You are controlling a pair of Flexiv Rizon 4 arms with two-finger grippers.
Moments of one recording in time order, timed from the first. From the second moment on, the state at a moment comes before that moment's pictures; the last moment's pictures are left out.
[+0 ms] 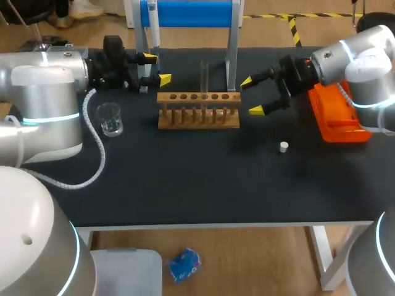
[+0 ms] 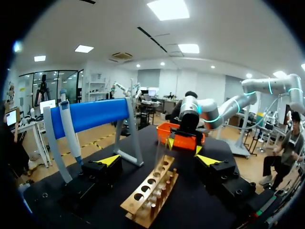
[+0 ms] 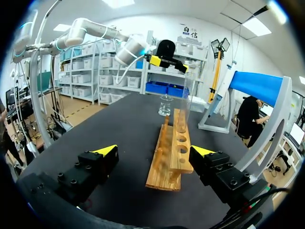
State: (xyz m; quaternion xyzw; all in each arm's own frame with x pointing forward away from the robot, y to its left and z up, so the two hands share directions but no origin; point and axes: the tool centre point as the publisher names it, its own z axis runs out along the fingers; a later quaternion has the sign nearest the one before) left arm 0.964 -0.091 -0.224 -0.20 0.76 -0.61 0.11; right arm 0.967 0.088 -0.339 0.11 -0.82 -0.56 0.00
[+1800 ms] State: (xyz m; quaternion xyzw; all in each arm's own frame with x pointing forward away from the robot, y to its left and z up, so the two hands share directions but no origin) left arm 1.017 -0.004 -0.226 -0.43 0.70 -0.51 0.25; right arm 0.876 0.041 -0.265 0.01 -0.77 -0.63 -0.02
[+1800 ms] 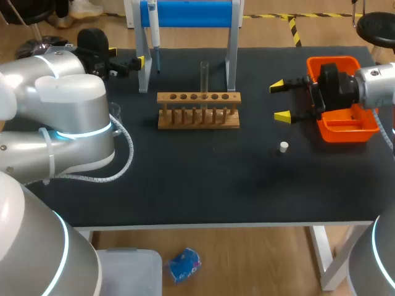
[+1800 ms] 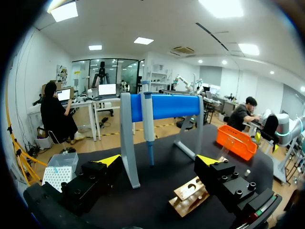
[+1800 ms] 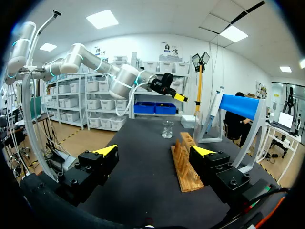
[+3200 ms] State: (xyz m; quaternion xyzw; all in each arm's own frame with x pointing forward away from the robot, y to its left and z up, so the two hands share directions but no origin) left arm 1.072 0.125 -0.259 -0.55 0.63 -0.45 0.32; right arm 0.772 0.063 -0.295 0.04 -0.75 -0.65 0.11
